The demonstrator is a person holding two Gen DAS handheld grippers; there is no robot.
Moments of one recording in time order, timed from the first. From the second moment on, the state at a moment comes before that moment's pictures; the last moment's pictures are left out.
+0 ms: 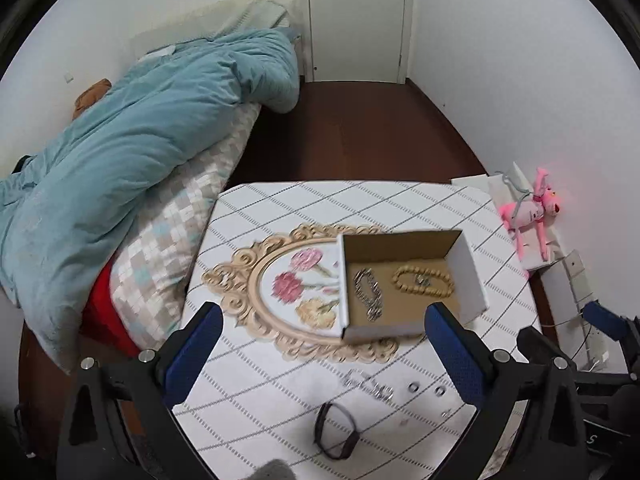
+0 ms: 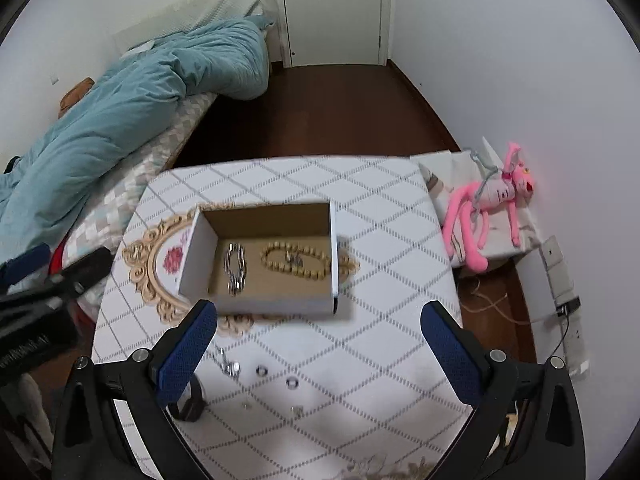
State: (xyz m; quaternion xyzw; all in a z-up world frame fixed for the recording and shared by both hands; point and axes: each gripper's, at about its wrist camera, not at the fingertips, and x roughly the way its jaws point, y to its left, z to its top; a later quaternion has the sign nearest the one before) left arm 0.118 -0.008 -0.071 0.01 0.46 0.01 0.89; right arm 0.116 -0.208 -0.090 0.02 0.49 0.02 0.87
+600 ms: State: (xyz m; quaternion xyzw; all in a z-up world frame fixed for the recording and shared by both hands) left arm 0.070 0.014 -0.228 0.00 0.59 -0.01 0.81; right arm 0.058 -0.197 -0.248 0.05 0.59 0.04 0.80
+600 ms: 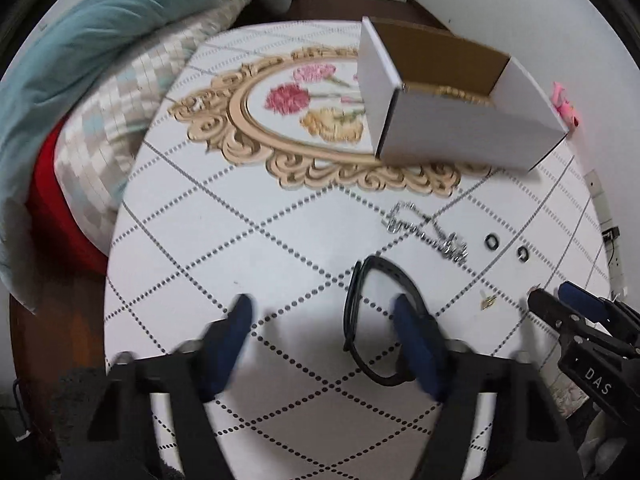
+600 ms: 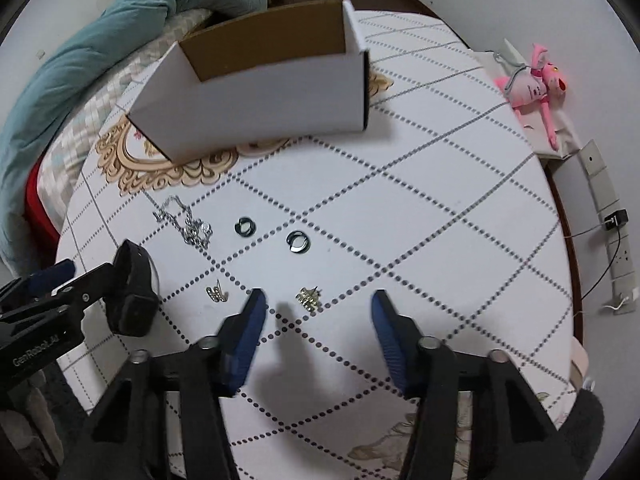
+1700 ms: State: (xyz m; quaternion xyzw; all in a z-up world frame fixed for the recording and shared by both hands) left arm 0.068 0.000 -0.170 -0.04 0.54 -0.05 0.84; right arm 0.055 -0.198 -0.195 0.09 0.54 0.07 0.84
